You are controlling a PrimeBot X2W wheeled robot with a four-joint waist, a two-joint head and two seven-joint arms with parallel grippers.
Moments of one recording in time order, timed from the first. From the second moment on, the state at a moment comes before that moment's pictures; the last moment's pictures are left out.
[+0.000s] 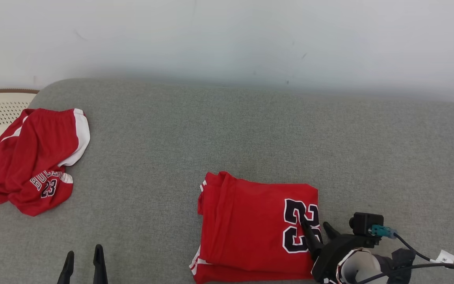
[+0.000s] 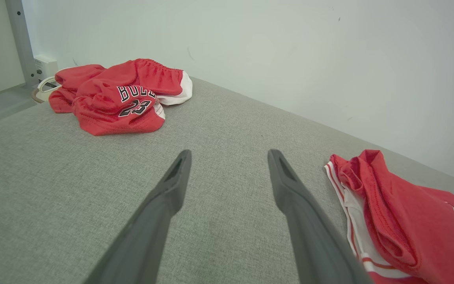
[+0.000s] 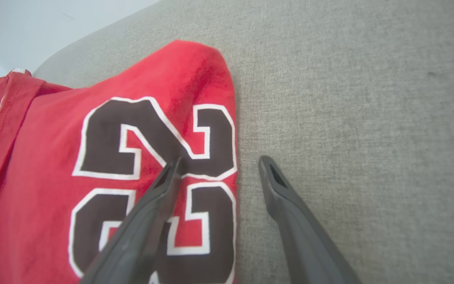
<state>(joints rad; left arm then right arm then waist) 0.01 0.05 0.05 0.09 -0.32 -0.03 -0.26 -0.49 -0.15 0.62 0.91 0.75 0.13 -0.16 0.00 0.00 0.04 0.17</state>
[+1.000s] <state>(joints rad) -0.01 0.05 0.08 0.05 -0.31 -0.04 -0.26 -0.80 -0.36 0.67 0.91 0.76 0.13 -0.16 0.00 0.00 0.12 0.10</state>
